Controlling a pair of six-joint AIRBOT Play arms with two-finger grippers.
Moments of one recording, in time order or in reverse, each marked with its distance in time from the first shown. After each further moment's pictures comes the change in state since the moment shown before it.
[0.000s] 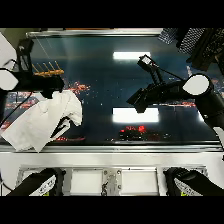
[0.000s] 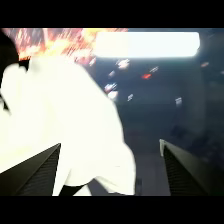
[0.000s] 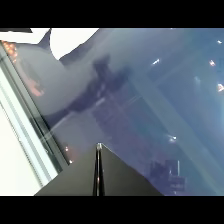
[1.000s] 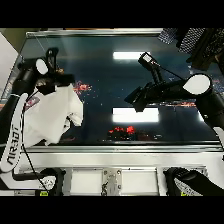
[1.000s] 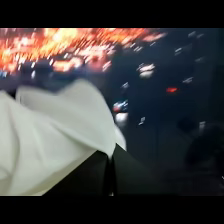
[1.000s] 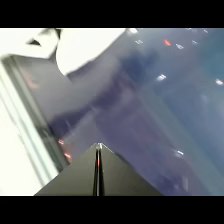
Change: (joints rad) left arm -0.082 -0.351 0.294 0.013 -0.003 -0.029; right arm 0.000 0.000 0.000 0.082 -0.021 -0.034
